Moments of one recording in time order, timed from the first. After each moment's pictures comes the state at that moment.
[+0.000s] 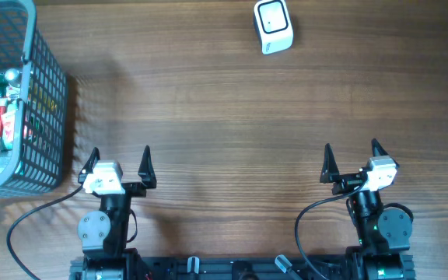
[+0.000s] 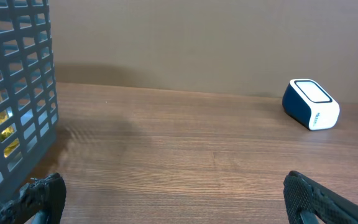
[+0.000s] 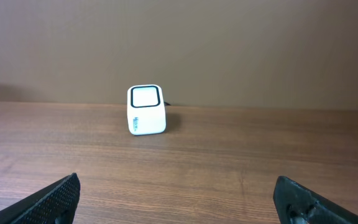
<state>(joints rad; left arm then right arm) 0.05 0.01 0.01 -0.06 0.06 -0.09 0.06 0.01 0.01 0.00 -0.05 0.01</state>
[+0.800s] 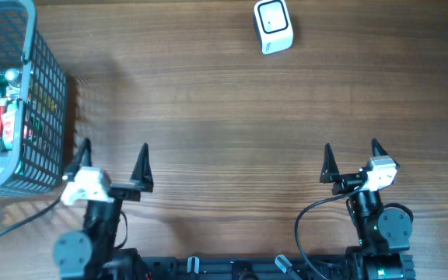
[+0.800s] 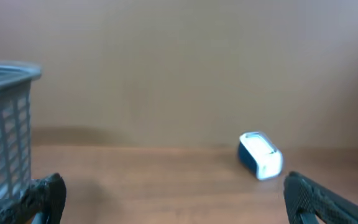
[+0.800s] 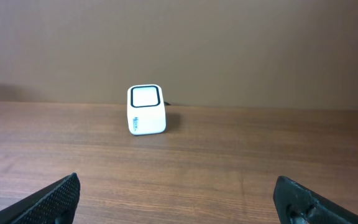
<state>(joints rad) 0.05 0.06 0.32 -0.14 0.19 -0.13 0.06 0.01 0.01 0.00 -0.05 0.01</state>
